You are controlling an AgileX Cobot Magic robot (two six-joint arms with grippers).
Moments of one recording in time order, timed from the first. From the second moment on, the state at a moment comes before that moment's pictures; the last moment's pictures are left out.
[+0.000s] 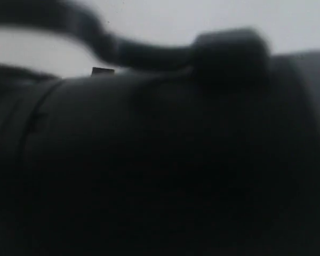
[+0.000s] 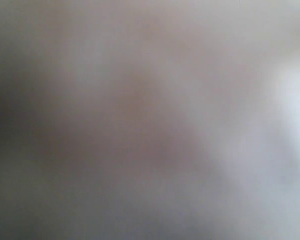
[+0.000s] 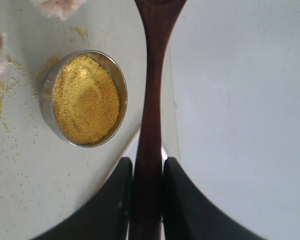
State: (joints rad) left arm 0.45 1.17 -0.31 -1.33 0.97 1.27; right arm 1.37 1.75 -1.51 -0.98 1.21 0.15
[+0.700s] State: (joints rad) left arm 0.45 1.17 -0.31 -1.33 0.97 1.27; right arm 0.98 1.79 -1.40 -0.91 1.18 0.02
